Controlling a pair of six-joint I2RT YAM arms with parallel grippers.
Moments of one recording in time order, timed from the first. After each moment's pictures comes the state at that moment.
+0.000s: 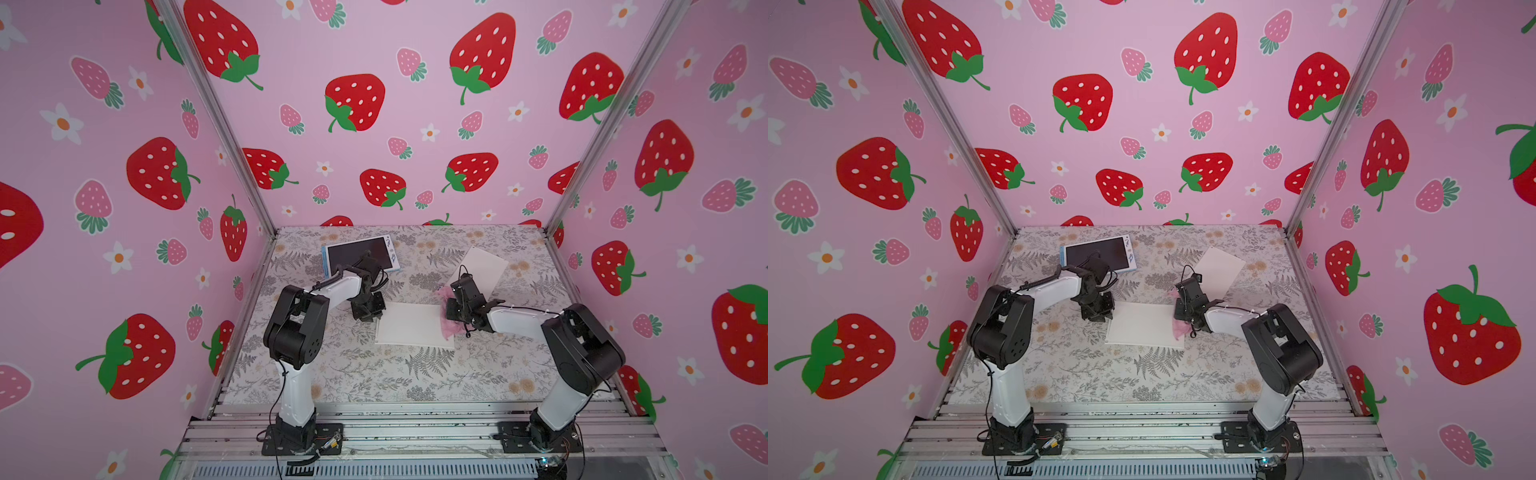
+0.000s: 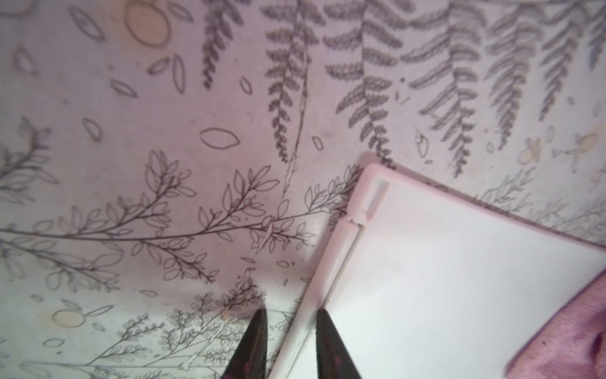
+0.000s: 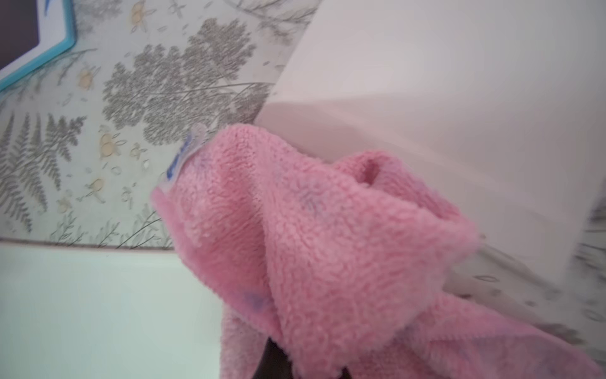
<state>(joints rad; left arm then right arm) -0.38 1.97 1.33 -0.79 0.20 -0.66 0.63 1.78 0.93 -0.06 0.16 0.63</state>
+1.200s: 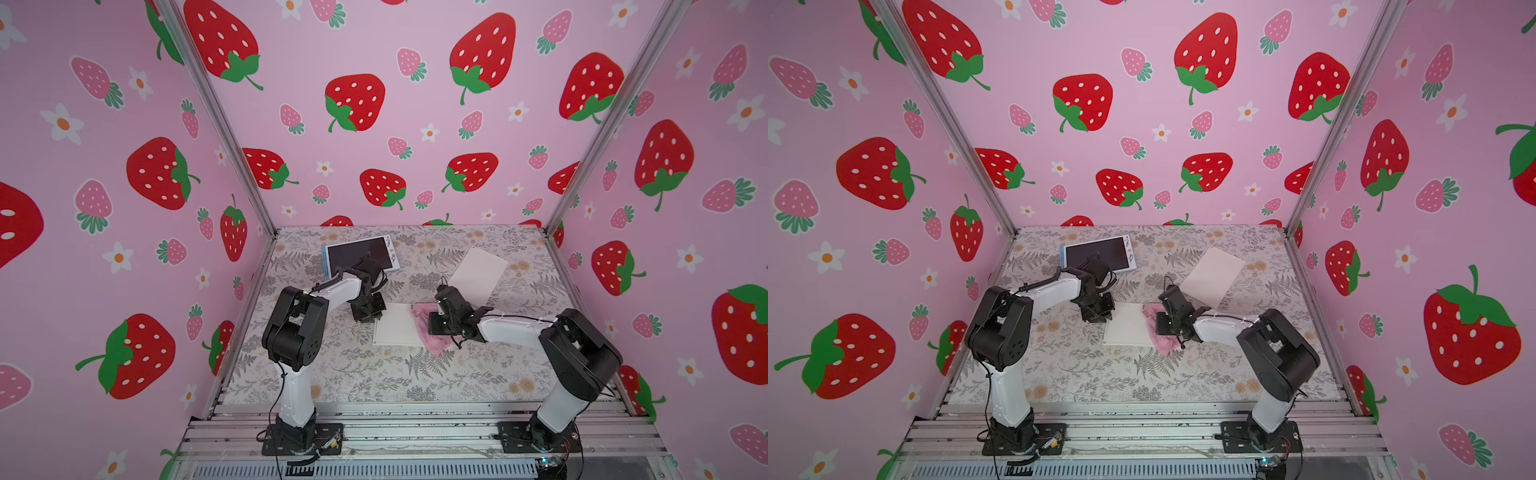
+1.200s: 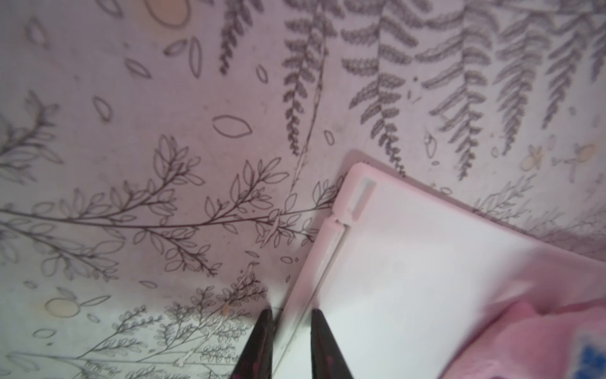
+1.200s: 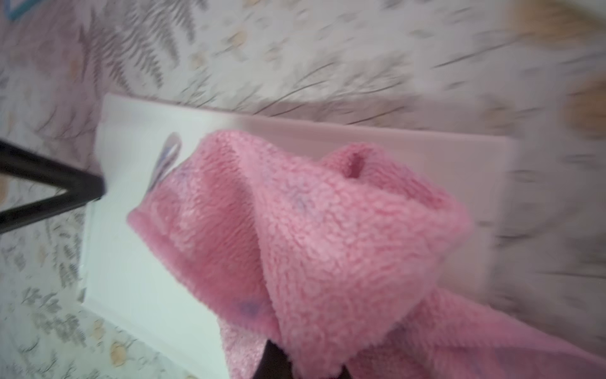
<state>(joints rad) -0.39 1.95 1.30 -0.76 0.19 -0.71 0.81 1.78 0.96 -0.10 -0.02 0.65</state>
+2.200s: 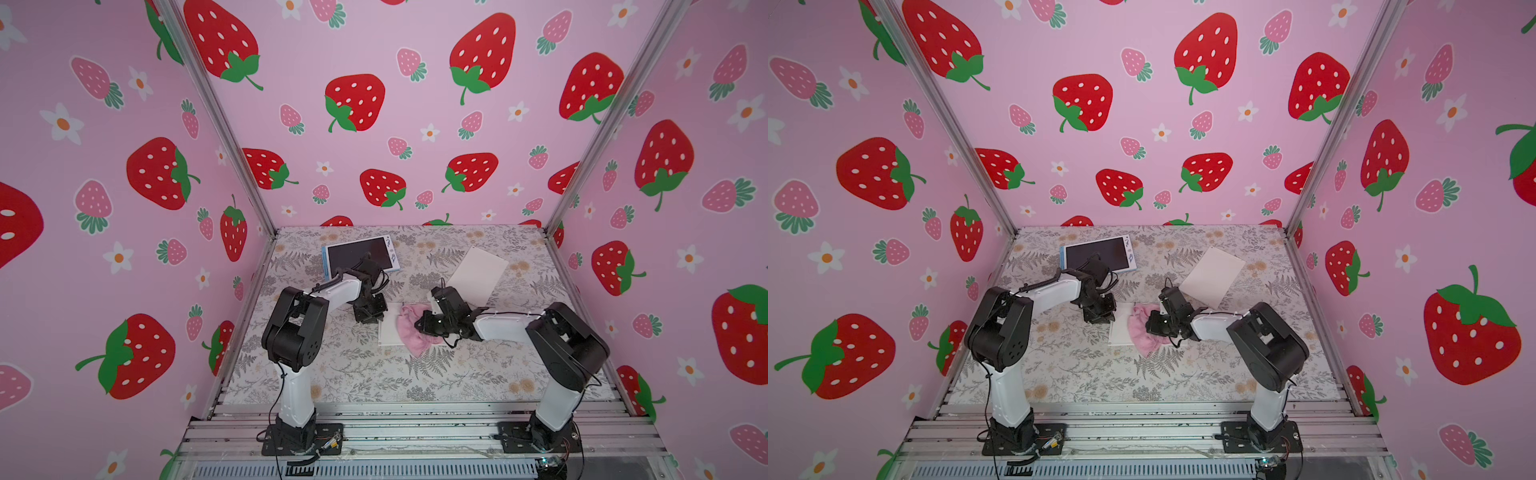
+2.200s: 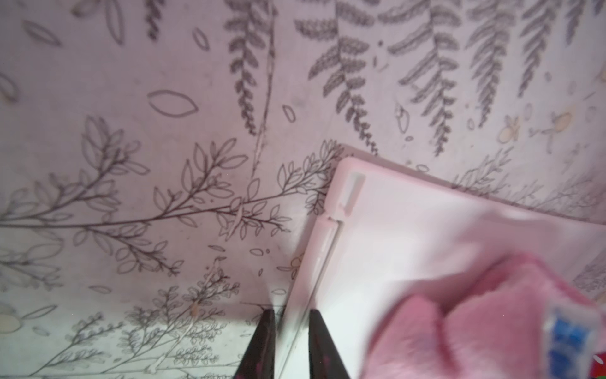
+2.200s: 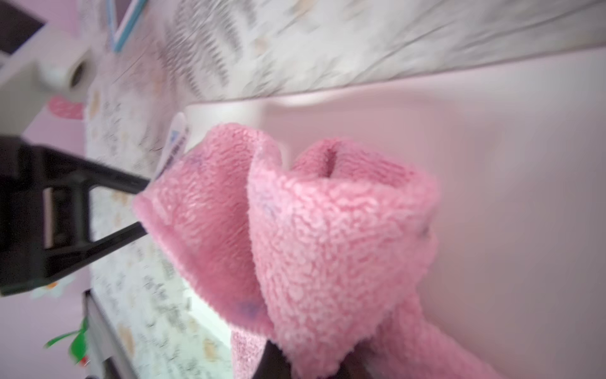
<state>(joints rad) -0.39 1.95 1.28 -0.73 0.26 -0.68 0.70 1.76 0.86 -0.01 -0.09 0.76</state>
